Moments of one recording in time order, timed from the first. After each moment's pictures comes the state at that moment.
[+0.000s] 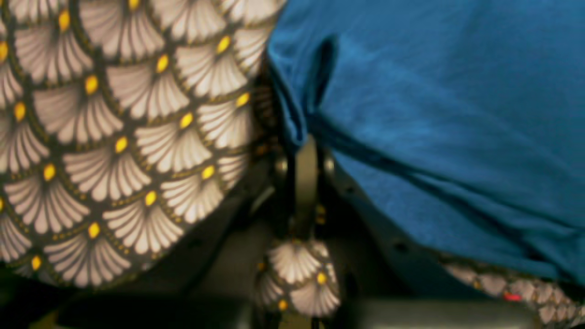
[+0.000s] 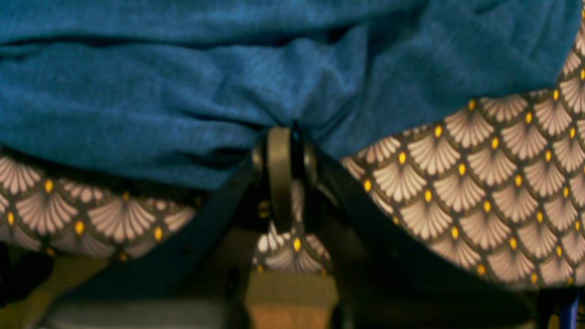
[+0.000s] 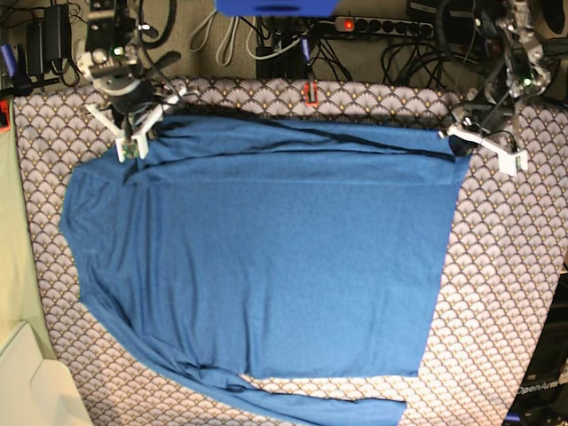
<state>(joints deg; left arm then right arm) 21.2 -12.8 -23.8 97.4 -37.6 -8.3 44.4 -28.9 3.9 6.9 112.0 0.2 10.4 -43.2</state>
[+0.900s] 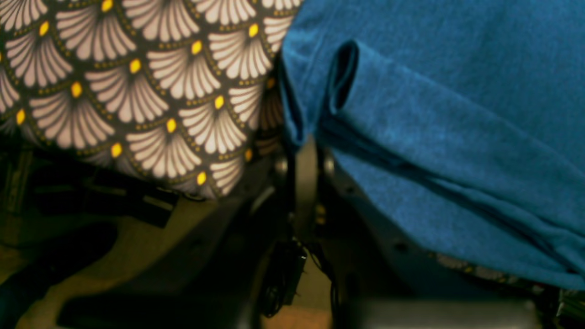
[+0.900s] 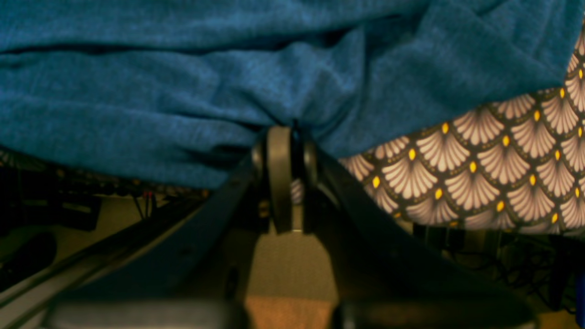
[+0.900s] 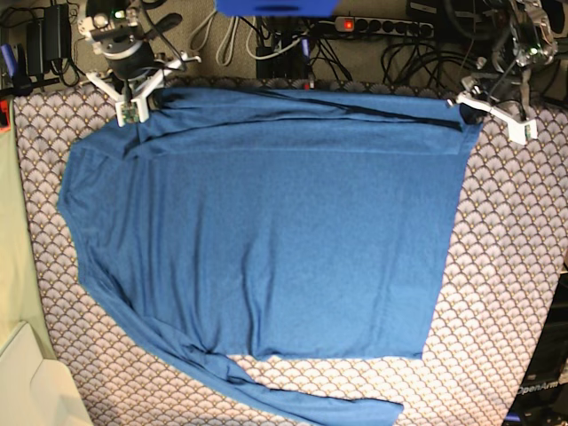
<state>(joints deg) 28.8 -12.5 -27.7 100.2 -37.8 -8.6 44.7 -38.0 3.9 7.0 113.3 0.2 10.4 -34.8</state>
